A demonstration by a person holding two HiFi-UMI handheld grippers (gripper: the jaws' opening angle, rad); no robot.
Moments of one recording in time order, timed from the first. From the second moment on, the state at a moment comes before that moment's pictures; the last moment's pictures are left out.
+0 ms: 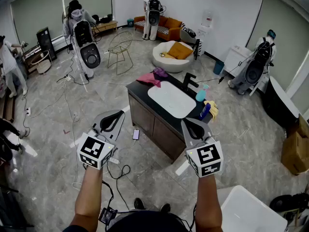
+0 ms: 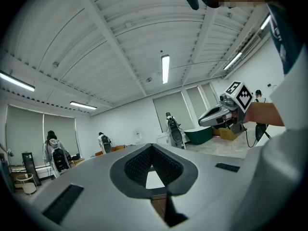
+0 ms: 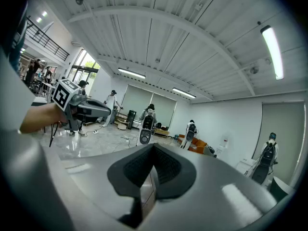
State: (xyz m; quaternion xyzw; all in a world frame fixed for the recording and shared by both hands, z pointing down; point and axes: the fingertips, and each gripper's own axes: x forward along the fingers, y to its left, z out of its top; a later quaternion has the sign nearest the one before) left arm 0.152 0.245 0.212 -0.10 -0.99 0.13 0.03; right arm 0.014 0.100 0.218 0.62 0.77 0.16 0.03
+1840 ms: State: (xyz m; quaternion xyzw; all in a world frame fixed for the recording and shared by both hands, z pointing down) left arm 0.034 0.370 0.248 -0.14 -0.98 0.12 0.07; right arm -0.125 0.260 0.259 0.66 0.74 0.12 0.01
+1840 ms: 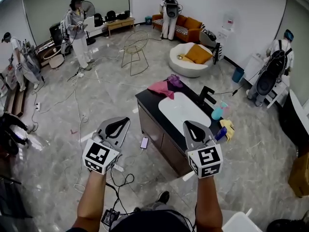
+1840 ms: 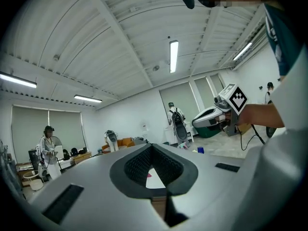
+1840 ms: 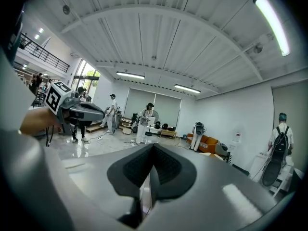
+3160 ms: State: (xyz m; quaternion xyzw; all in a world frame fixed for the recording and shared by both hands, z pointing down) left arm -0.148 0.436 0.273 -0.13 -0.98 0.12 0.10; right arm -0.280 0.313 0.300 0.67 0.73 0.12 -0.03
